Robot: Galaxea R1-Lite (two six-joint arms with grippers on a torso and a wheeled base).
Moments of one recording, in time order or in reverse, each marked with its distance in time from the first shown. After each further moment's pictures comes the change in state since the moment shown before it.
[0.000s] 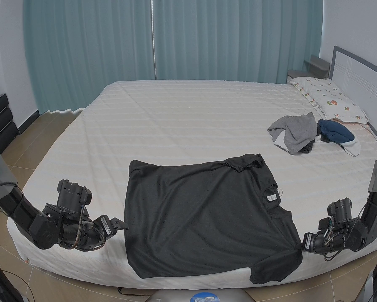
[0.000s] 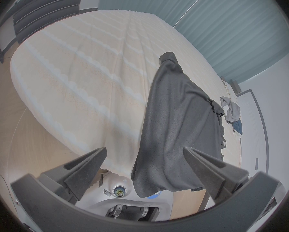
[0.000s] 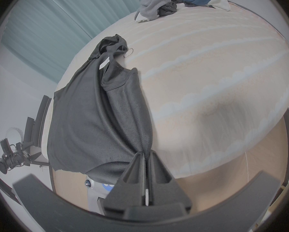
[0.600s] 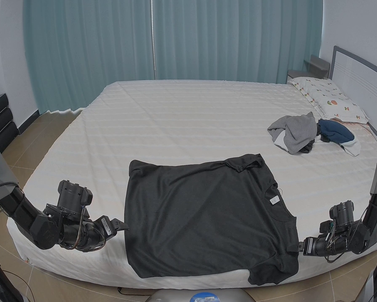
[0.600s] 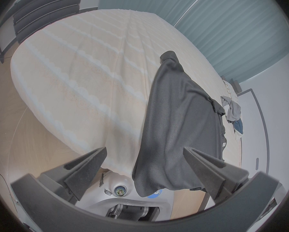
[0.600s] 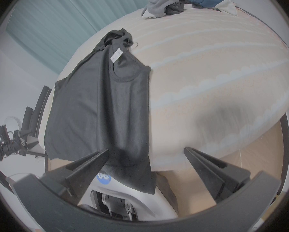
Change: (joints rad) left arm -0.001 0.007 -0.001 -0.001 0.000 0.000; right arm -0.013 -0.023 0.027 -0.015 -0.001 -0.050
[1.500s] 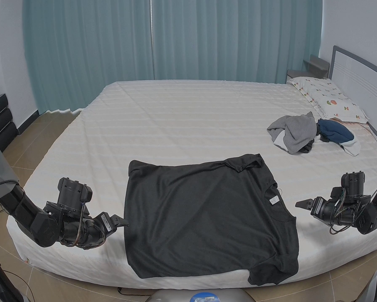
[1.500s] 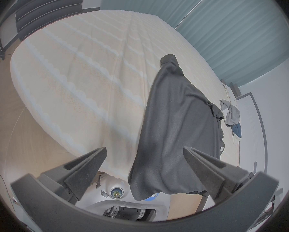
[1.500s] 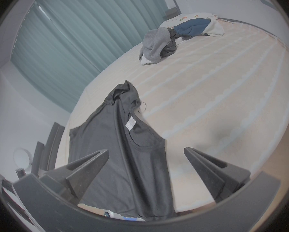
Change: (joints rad) left arm 0.010 0.005 -0.019 -0.002 -0.001 -0.021; right arm -0.036 -0.134 -0.203 0.020 -0.006 0.227
